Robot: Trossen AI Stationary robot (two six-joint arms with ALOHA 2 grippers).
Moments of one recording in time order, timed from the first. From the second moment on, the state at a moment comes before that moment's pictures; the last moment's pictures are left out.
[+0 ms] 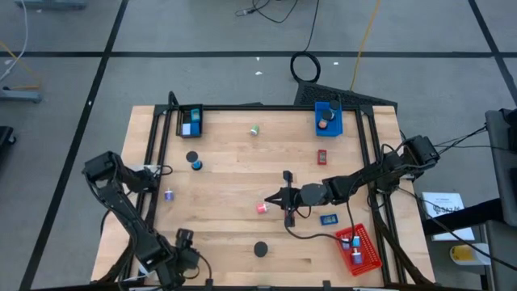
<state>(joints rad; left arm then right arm) -1.00 1.72 1.07 -0.70 -0.10 -0.79 0.31 1.61 0.74 0.54 0.28 0.02</state>
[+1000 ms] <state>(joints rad) -1.01 1.79 1.07 -0.65 -0.19 -0.87 0.31 1.61 0.74 0.54 0.28 0.02</state>
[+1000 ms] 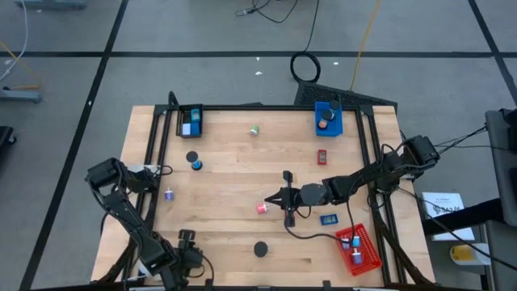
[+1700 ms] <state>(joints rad) -0.85 1.79 1.07 -0.77 -0.47 -0.62 0.31 1.61 0.74 0.54 0.28 0.02</state>
